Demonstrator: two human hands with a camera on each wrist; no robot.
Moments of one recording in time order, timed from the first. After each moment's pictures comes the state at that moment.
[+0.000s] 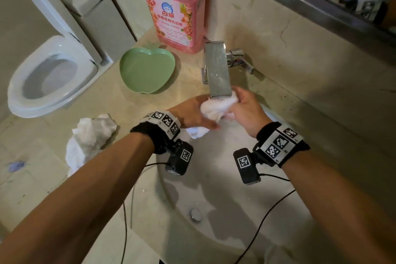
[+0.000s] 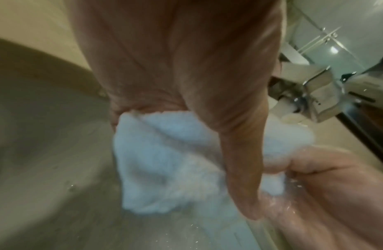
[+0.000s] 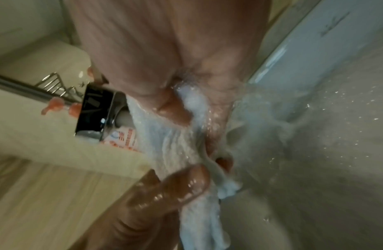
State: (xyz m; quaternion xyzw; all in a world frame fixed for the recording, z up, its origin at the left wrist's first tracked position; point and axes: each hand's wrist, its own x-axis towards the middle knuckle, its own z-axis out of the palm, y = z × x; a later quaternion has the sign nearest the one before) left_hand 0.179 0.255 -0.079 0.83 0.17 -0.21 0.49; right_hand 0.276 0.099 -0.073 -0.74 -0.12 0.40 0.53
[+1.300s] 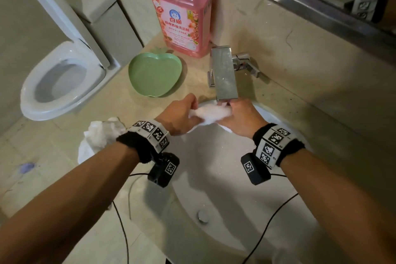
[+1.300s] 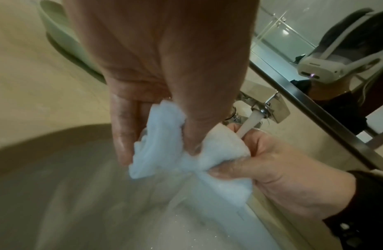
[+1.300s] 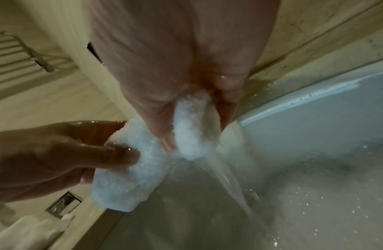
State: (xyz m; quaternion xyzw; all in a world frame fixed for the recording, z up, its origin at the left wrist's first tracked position) left_hand 0.144 0.278 -0.069 0.91 0.21 -0.13 0.34; right_hand 0.270 0.107 -0.083 -0.82 -0.42 0.23 0.32
